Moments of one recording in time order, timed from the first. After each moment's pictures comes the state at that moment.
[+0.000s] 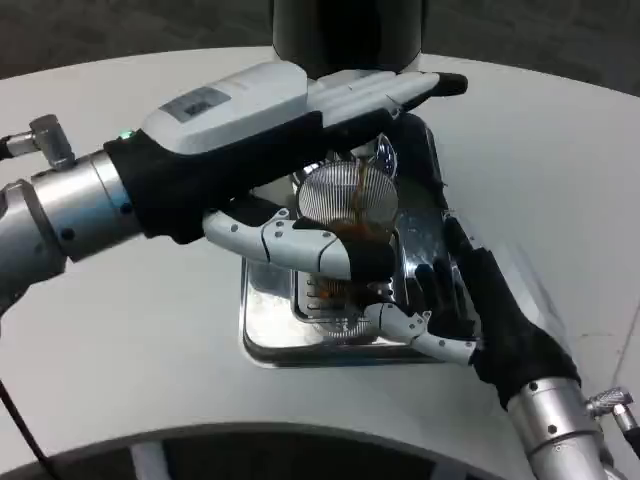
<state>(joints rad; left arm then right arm) -0.75 0.71 -0.05 0.09 0.05 -0.59 -0.71 -0.21 -0.09 0.14 -0.16 -0.50 0.09 -0.02</state>
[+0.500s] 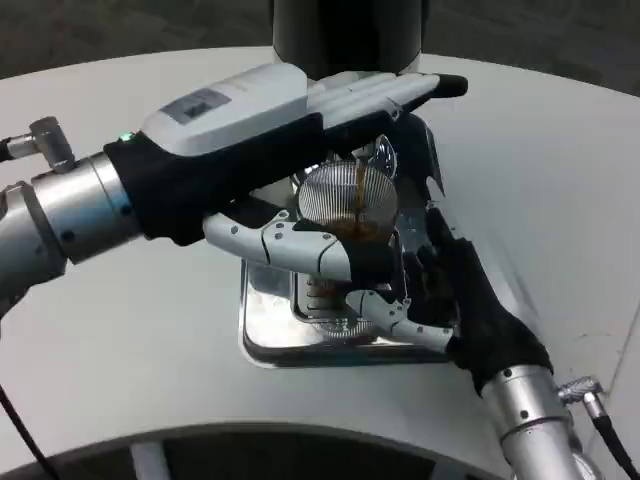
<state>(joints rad) -0.74 0.71 -0.05 0.09 0.05 -0.59 -0.71 -0.28 -0.05 0.17 -0.05 -0.47 0.07 -0.09</state>
